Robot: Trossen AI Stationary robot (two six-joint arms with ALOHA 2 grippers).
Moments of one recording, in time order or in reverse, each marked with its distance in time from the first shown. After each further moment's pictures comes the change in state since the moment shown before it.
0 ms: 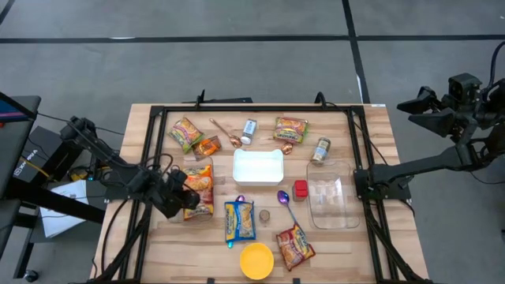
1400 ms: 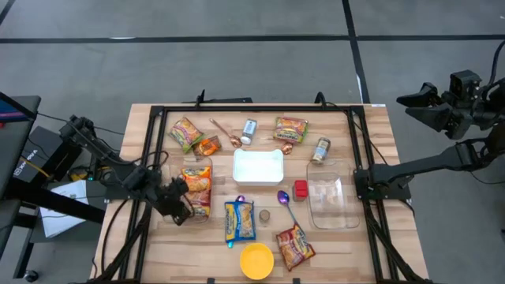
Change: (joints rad) left arm -0.005 -0.063 0.000 0.036 0.294 0.312; right arm 0.000 0.003 0.000 0.009 0.100 -0.019
